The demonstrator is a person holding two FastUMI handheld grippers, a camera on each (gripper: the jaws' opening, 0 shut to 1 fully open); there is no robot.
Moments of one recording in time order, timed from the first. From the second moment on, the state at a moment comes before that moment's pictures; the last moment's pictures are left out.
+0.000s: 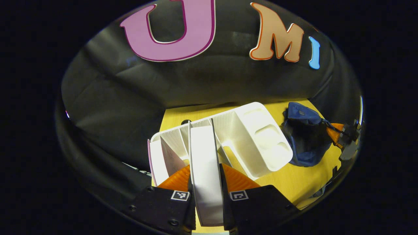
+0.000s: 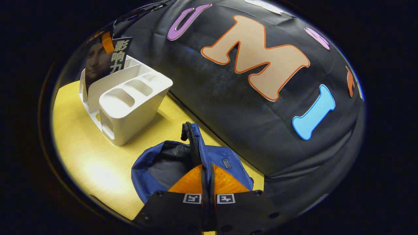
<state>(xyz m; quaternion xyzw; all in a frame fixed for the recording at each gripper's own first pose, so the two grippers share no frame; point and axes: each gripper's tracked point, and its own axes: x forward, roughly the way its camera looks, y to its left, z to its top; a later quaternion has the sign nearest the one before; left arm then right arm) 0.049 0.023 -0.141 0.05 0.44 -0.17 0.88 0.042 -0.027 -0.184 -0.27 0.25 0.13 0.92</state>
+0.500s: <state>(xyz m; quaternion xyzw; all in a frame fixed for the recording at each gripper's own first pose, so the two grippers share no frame) 0.039 0.038 -0.086 0.04 0.39 -0.15 0.91 0.044 -0.031 -0.182 -0.27 0.24 0.13 0.92</state>
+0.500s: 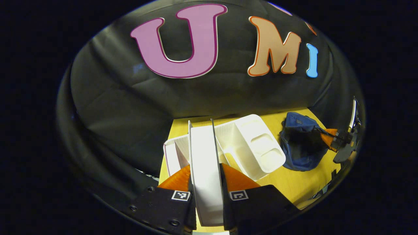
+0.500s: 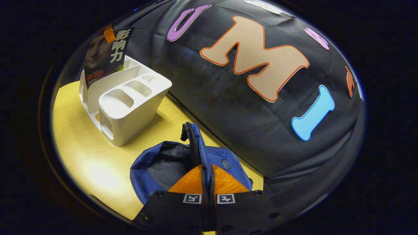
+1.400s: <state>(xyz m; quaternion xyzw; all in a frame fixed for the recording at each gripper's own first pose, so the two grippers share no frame) 0.019 0.022 -0.022 -0.01 0.31 -0.13 0.94 0.044 -0.026 -0.188 -0.28 0.25 0.16 0.92</state>
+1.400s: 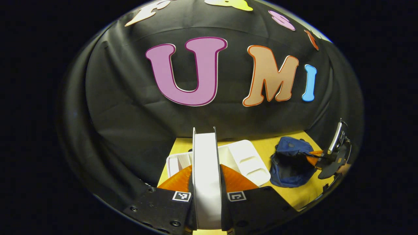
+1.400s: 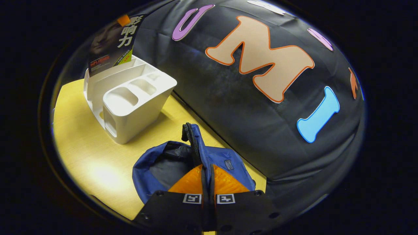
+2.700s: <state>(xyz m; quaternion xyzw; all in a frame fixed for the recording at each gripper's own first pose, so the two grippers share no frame) -0.047 -0.140 -0.043 -0.26 0.33 -0.25 0.87 0.040 -0.029 -0.185 -0.26 0.25 0.18 0.92</state>
